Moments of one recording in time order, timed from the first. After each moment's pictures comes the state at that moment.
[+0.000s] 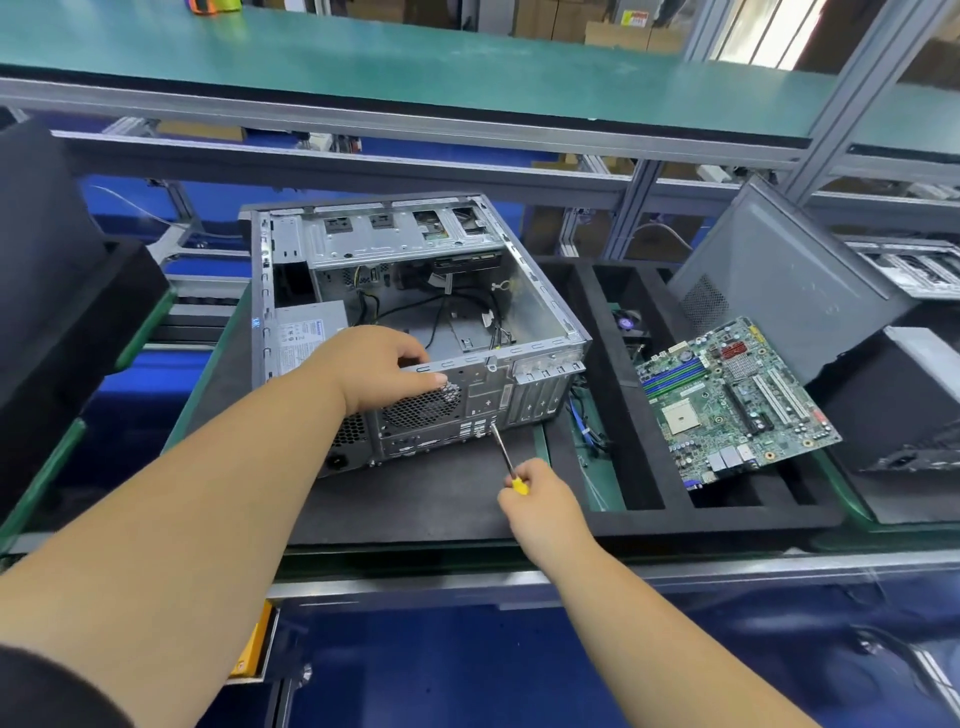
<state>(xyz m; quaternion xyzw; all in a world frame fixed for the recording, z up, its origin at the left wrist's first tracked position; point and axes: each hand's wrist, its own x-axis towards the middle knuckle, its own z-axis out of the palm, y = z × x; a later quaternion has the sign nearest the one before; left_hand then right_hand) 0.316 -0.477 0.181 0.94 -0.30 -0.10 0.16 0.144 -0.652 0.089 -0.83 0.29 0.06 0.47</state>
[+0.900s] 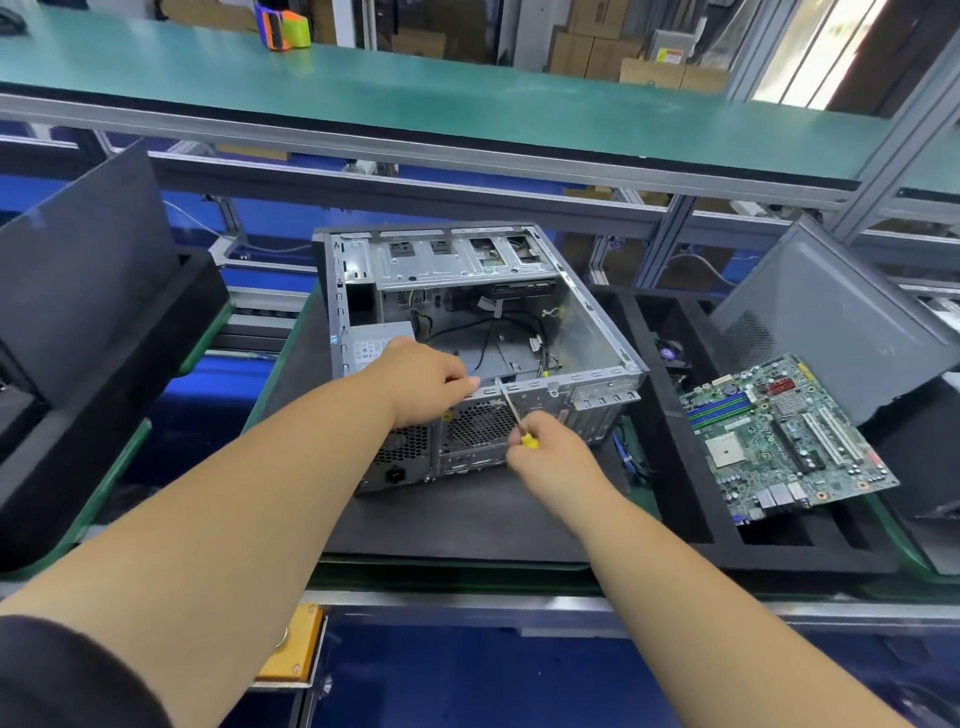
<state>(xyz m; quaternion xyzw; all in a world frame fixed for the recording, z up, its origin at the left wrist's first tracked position) 0.324 -0.453 0.183 0.94 -0.31 -0.10 0.13 0.197 -0.614 0.152 -0.87 0.19 0.03 0.46</state>
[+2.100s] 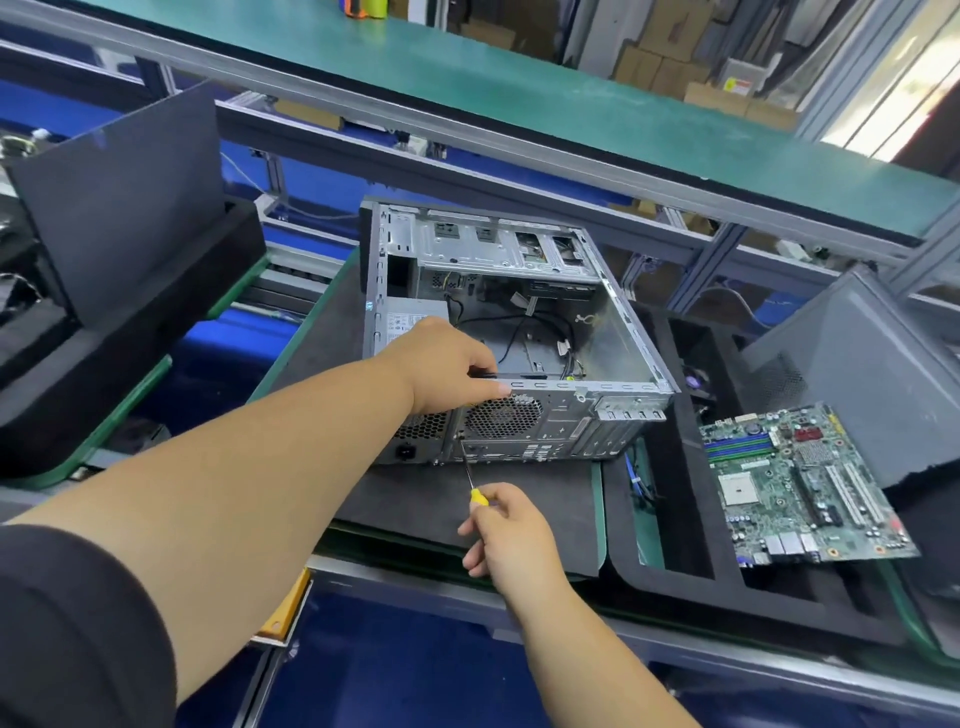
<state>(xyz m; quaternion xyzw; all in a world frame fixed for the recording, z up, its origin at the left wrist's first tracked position) 0.321 -0.441 0.173 0.92 -0.34 -0.05 0.20 0.155 -0.562 0.104 -0.74 0.24 0.12 0.61</state>
